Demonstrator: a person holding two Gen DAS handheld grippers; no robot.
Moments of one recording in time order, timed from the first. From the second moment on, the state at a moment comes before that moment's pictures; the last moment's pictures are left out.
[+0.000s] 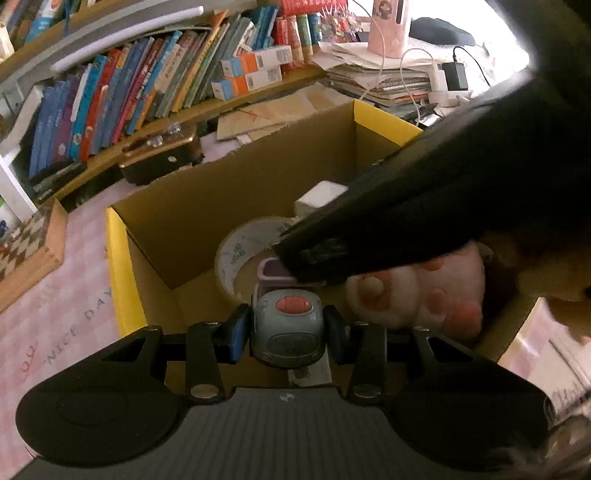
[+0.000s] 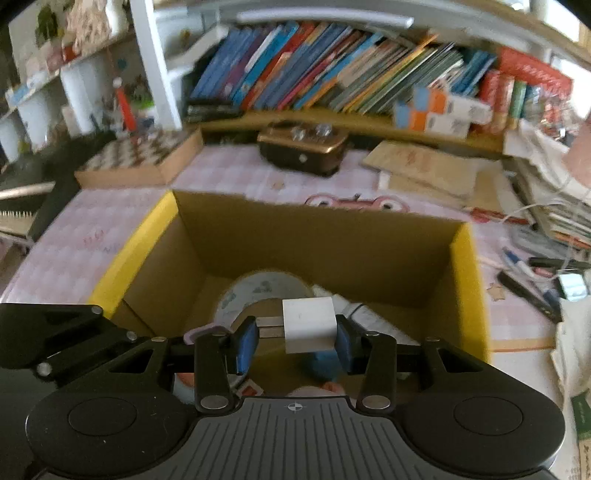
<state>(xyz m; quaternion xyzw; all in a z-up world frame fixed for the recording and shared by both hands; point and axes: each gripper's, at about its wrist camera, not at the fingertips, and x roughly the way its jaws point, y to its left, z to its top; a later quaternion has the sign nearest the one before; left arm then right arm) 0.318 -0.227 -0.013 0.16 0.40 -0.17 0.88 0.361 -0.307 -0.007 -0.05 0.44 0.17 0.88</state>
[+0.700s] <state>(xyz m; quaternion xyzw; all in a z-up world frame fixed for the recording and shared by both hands) 0.256 -0.205 0.030 0.11 0.31 -0.15 0.93 0.337 -0.317 0.019 -0.01 0.36 0.16 0.92</state>
